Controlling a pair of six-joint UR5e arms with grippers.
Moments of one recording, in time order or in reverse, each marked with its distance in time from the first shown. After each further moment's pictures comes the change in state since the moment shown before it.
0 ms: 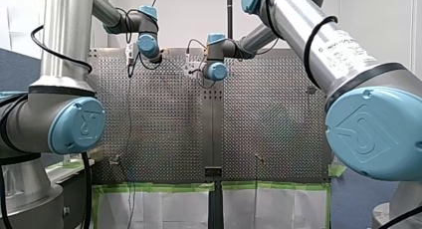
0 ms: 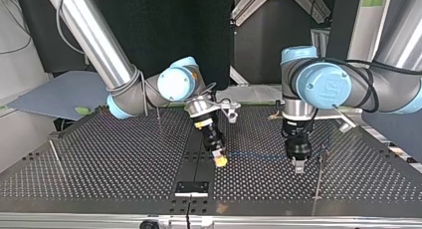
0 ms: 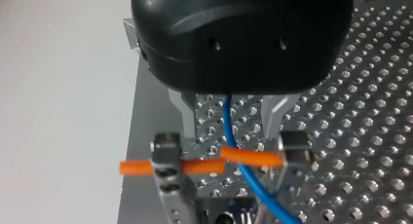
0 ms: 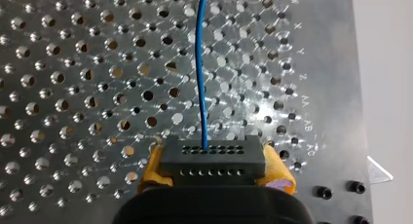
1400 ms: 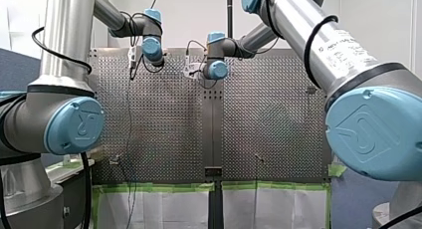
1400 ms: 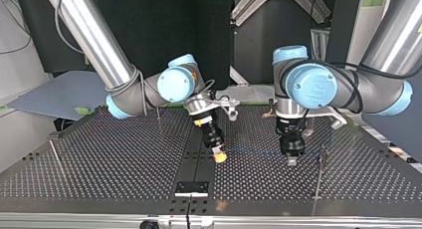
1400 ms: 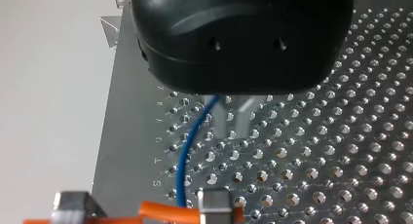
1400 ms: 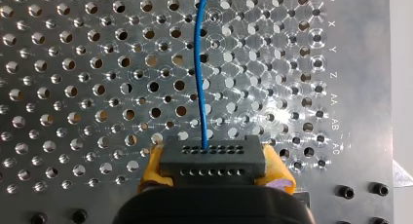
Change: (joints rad) left arm -0.033 -0.028 0.000 0.003 -0.058 0.011; right arm 0.001 -0.004 0.000 0.071 0.004 -0.035
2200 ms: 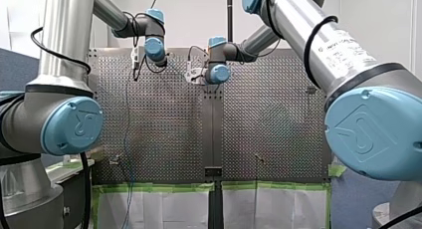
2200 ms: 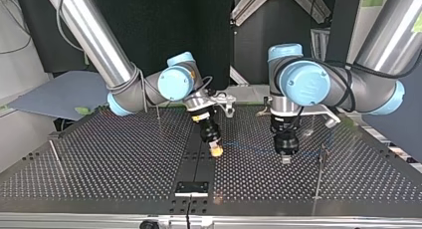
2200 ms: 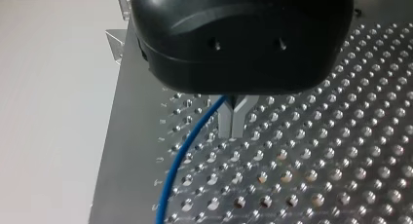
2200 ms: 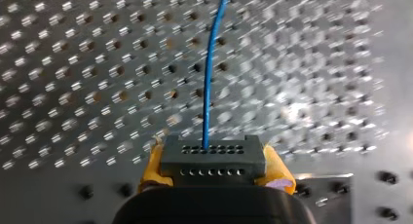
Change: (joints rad) left arm -0.031 -0.006 0.000 0.006 -0.008 -0.030; right arm -0.009 0.000 0.052 0.010 0.016 -0.008
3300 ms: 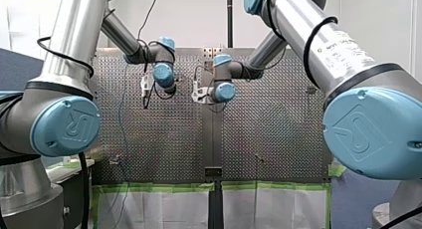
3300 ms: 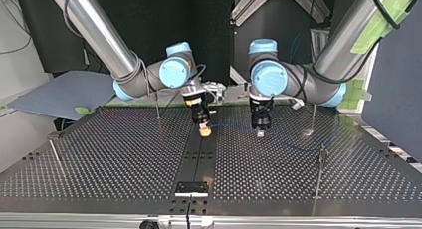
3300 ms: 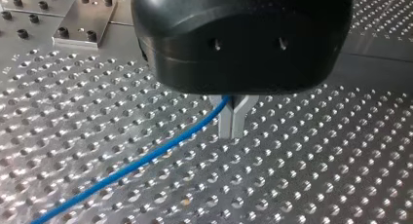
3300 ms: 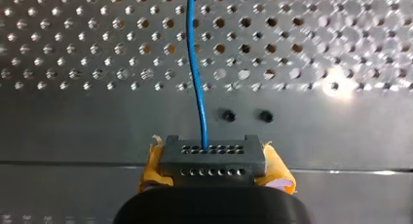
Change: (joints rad) left arm -0.078 -0.141 -0.112 0.095 -0.022 -0.090; right arm -0.024 0.000 0.207 -0.110 0.068 -0.008
